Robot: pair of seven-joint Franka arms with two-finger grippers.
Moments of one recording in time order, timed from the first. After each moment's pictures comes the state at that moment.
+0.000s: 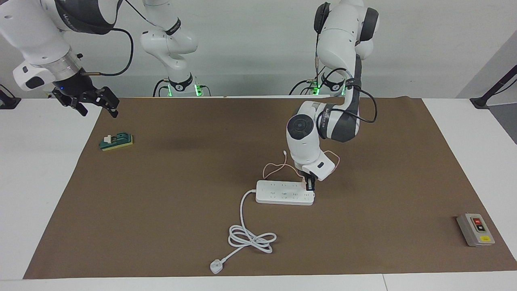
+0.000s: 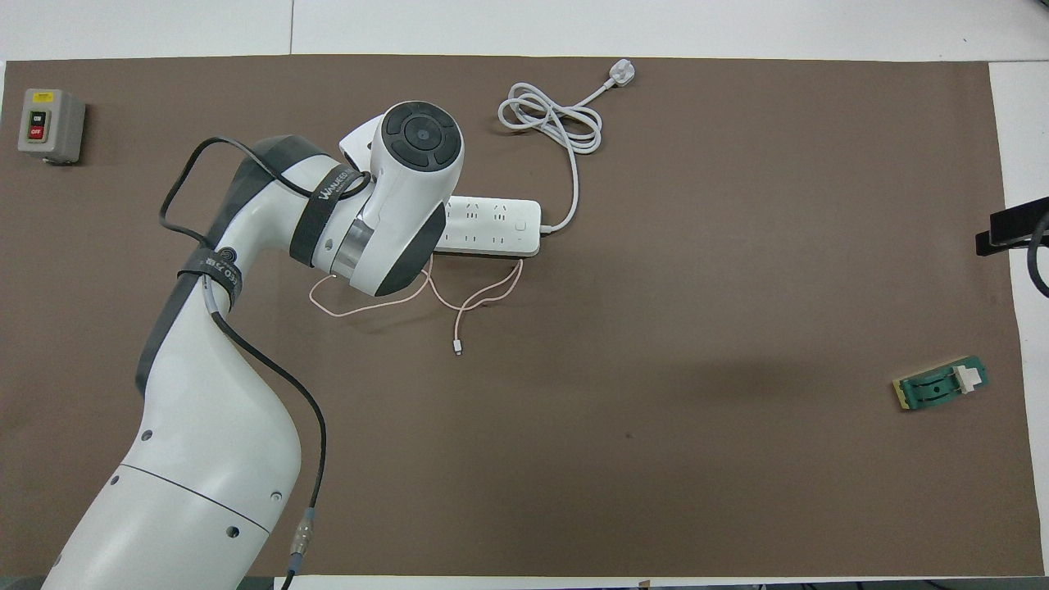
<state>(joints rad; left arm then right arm) -0.62 0.58 0.14 -1.47 0.17 1.93 -1.97 0.03 0.02 -0.19 -1.57 0.02 1.55 -0.05</state>
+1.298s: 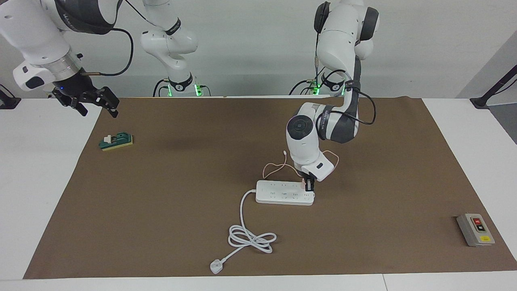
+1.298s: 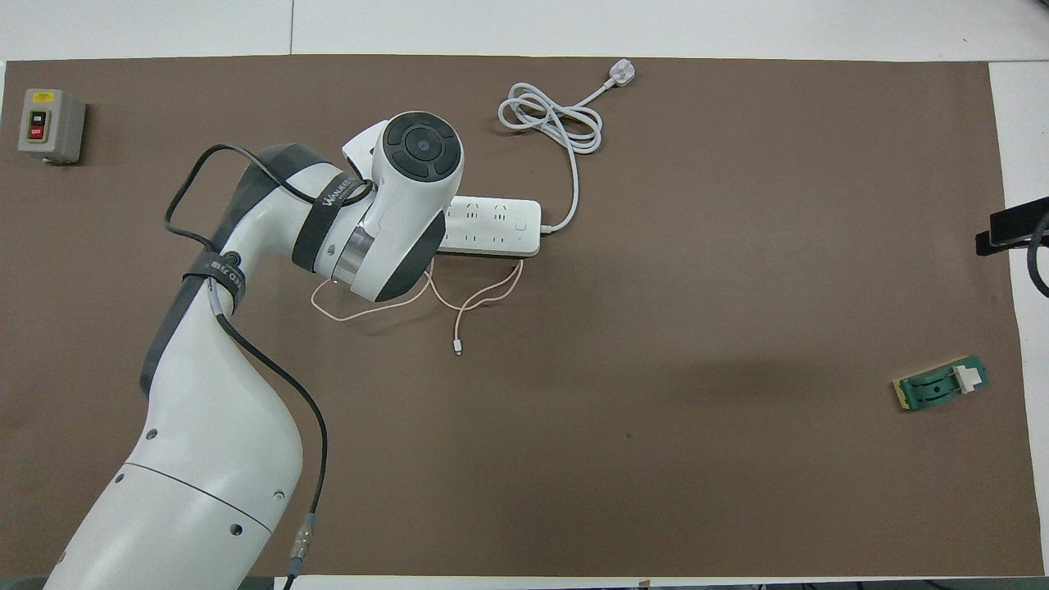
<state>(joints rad) -0.62 0.57 0.14 -1.50 0.18 1.98 -1.95 0.03 0.02 -0.19 -1.57 0.02 1.55 -0.05</state>
